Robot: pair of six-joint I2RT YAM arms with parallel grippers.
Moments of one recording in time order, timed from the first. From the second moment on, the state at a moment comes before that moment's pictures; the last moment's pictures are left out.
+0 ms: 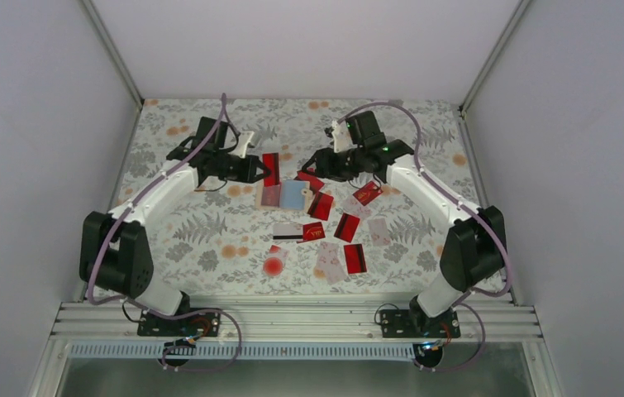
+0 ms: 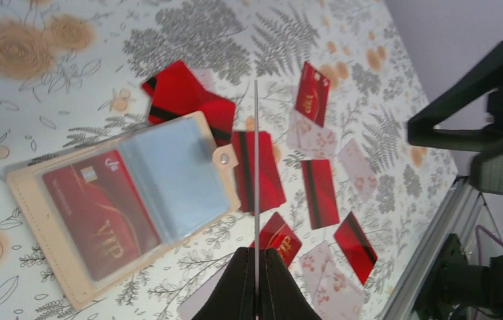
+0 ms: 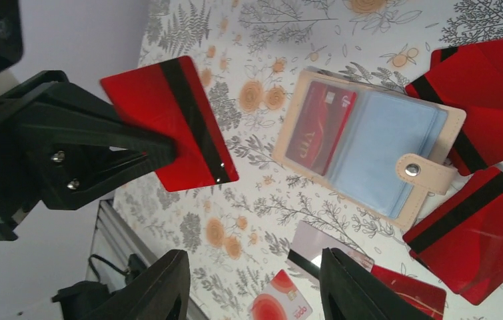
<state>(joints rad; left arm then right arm) -0.29 1.50 1.18 -0.55 0.65 -0.19 0.48 1.62 1.36 -0.60 -0.61 0.51</state>
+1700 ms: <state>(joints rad) -0.23 1.99 1.26 -0.41 0.80 -0.09 0.53 2.00 1.32 -0.41 -0.58 0.48</state>
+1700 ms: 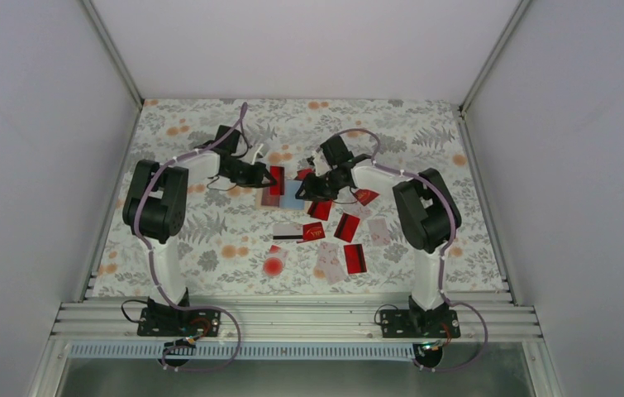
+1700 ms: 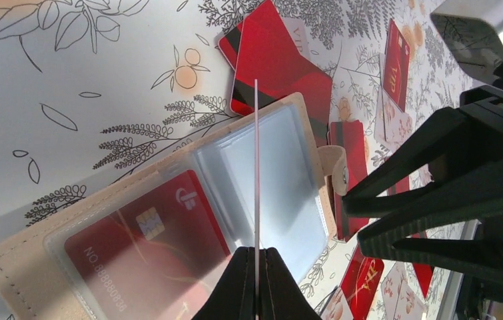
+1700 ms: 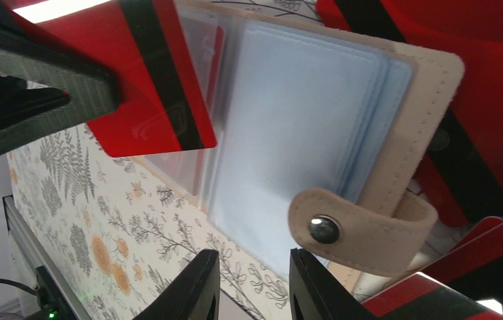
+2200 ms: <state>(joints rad) -0.24 2.00 1.28 -0.42 0.80 -0.09 0.51 2.04 1.30 -0.41 -0.58 0.46</state>
